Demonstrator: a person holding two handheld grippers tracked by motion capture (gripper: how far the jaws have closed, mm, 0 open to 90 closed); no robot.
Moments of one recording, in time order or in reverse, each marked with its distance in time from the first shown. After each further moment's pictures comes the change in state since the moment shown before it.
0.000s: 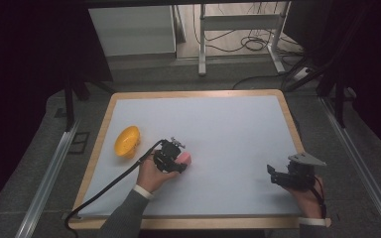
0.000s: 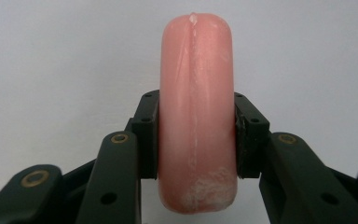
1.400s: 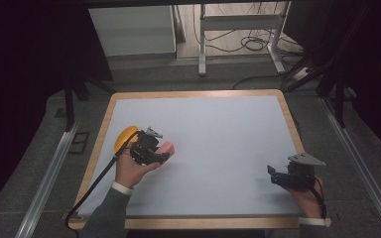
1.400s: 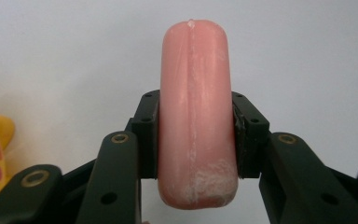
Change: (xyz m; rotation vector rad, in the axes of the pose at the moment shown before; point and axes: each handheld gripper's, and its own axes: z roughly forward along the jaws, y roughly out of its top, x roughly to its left) left arm 0.038 -0.015 -0.053 -0.097 0.046 -0.043; right arm -0.001 -0.002 0.002 0.016 -0.008 -0.001
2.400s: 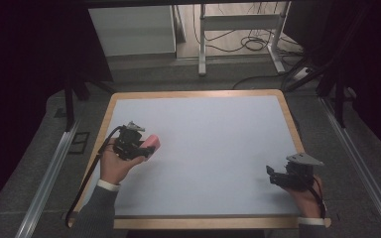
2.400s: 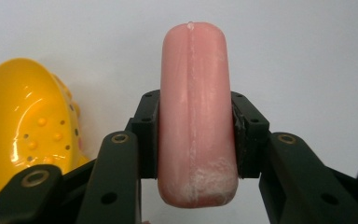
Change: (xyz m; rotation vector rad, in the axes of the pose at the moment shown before) left arm 0.032 -0.009 -0.026 -0.049 0.050 -0.065; right arm 0.003 0.001 0.002 0.007 -0.002 -0.011
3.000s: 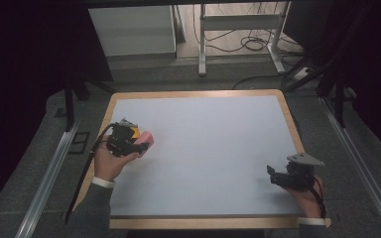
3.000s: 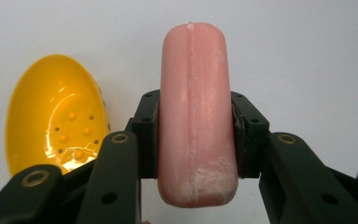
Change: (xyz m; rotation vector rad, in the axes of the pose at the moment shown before) left arm 0.018 -0.001 -0.007 -0.012 0.026 -0.038; right arm -0.002 0.000 0.000 0.001 -0.003 0.003
